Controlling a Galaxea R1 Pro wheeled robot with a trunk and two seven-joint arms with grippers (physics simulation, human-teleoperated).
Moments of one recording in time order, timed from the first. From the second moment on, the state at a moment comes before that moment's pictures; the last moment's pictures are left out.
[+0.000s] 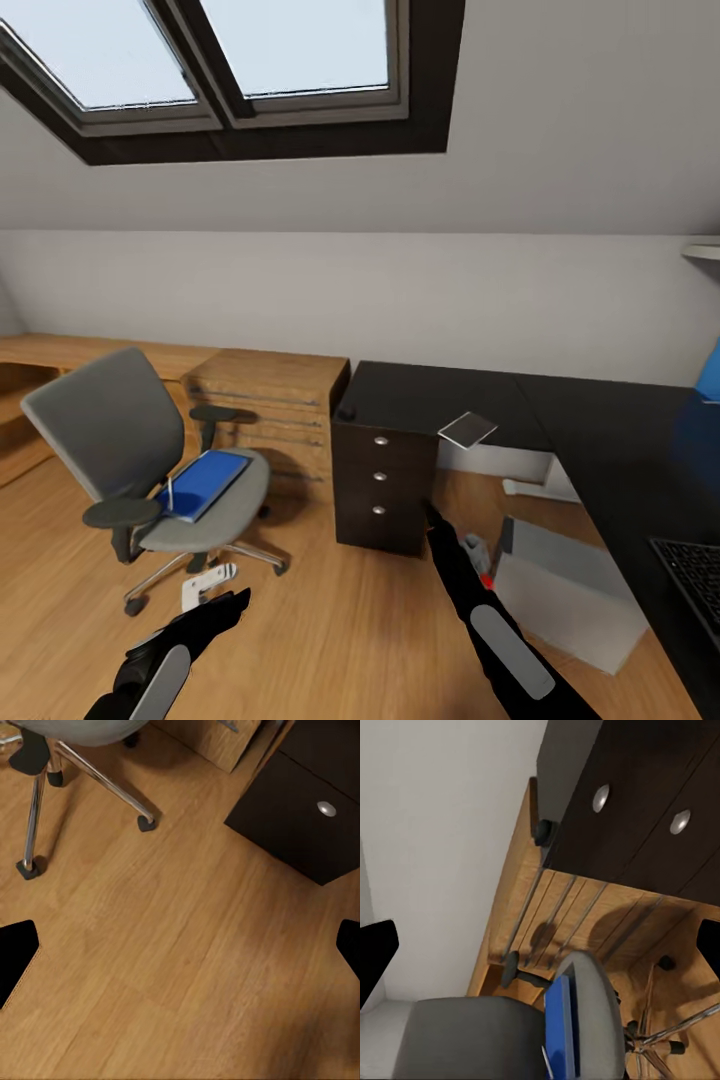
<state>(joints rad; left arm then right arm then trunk) -0.16 0.12 -0.14 -1.27 0.65 0.46 0.36 -0.39 -0.06 0.44 -0.93 -1.55 -0.20 0.19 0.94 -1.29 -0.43</state>
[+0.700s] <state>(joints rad) -0.16 0.12 -0.14 -1.27 0.65 0.45 0.36 -0.39 -0.07 0.43 -0.94 -1.55 -0.20 0.20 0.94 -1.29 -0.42</state>
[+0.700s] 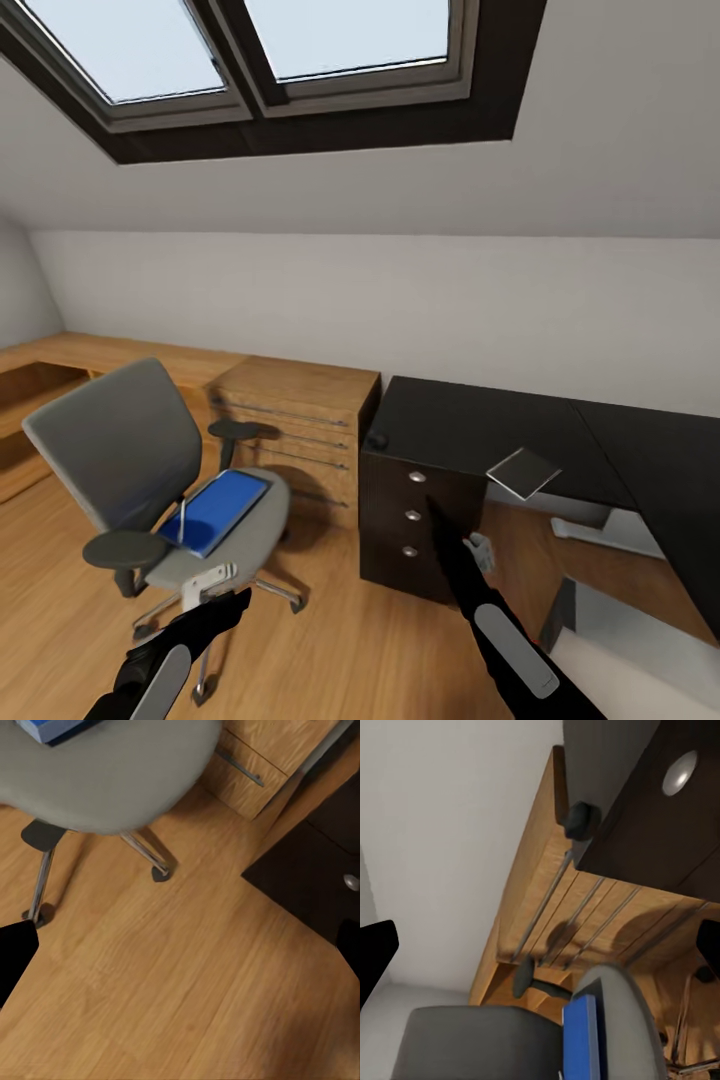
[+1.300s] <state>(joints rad) -0.11 0.13 -0.24 -1.39 0.65 0.32 0.36 -0.39 -0.08 0.43 -1.04 -0.89 -0.40 -0.34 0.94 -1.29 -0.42</state>
